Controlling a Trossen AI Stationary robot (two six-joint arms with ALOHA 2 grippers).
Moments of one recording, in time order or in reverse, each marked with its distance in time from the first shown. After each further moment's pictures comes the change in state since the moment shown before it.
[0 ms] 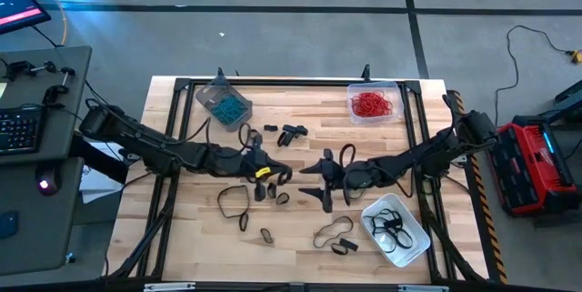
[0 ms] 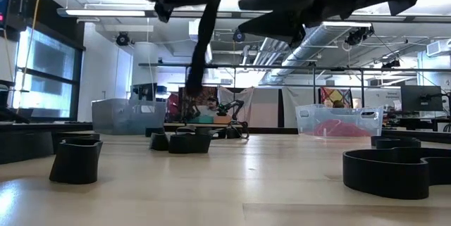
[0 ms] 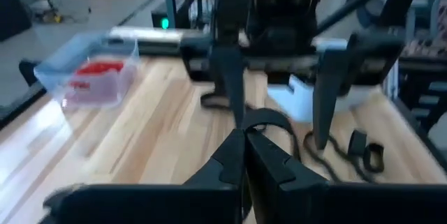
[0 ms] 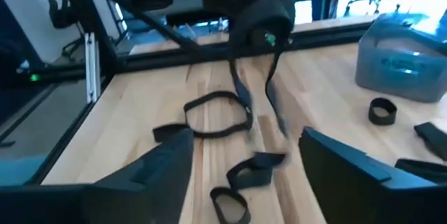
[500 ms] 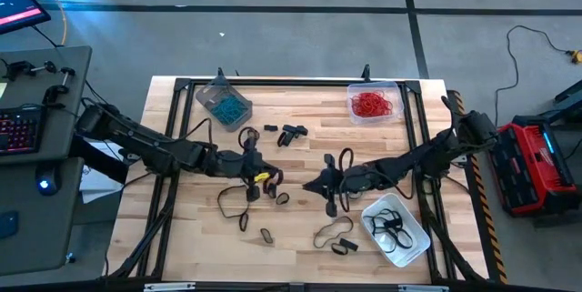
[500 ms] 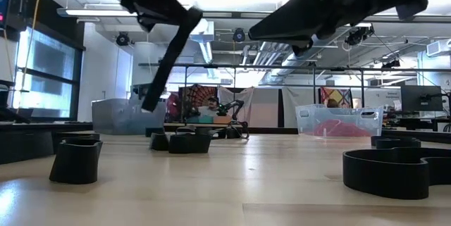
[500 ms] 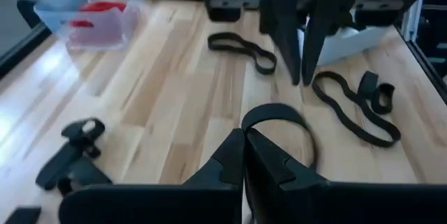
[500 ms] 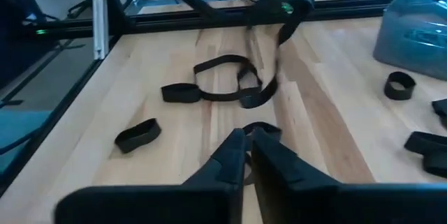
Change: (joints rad) left arm -0.011 -0.059 0.000 -0.271 -0.003 -0.076; right arm 0.023 0.000 -0.018 -0.083 -0.040 -0.023
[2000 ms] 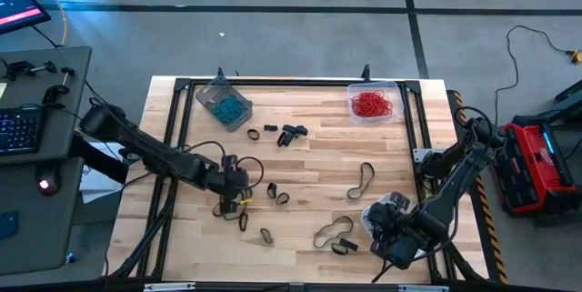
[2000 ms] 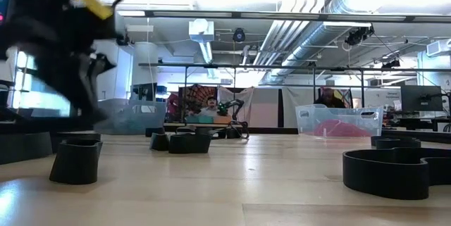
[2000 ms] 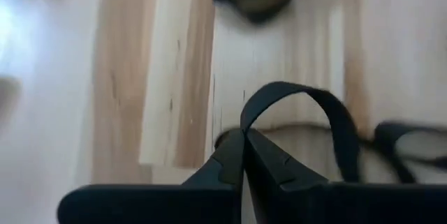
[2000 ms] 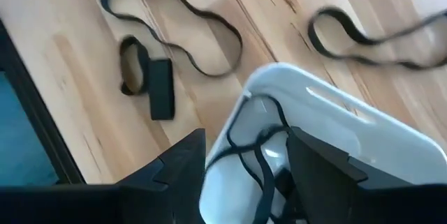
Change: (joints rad) left arm -0.129 0.052 -0.112 -0.461 0.077 -0.173; right arm 0.585 -0.005 0.510 -1.602 0.068 1.200
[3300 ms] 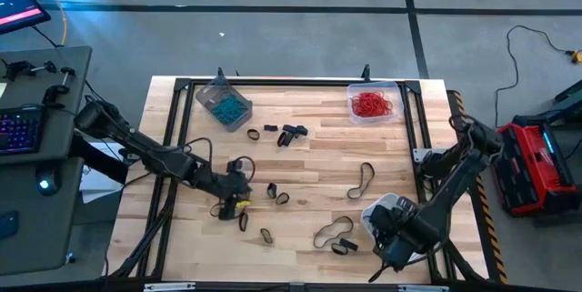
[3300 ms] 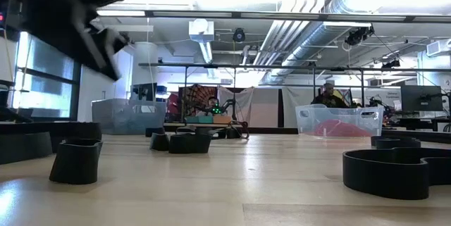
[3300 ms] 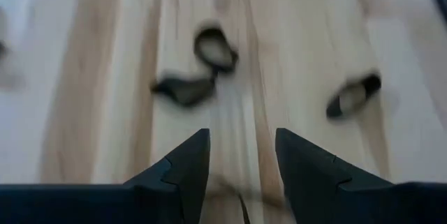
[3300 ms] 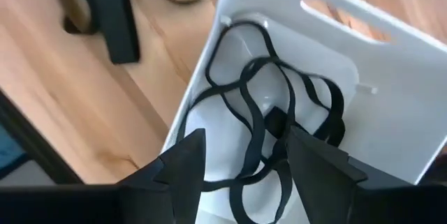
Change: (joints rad) left arm -0.039 -0.099 -0.025 0.220 0.062 0.045; right arm 0.003 0.061 -0.001 -0.058 -0.209 0.084
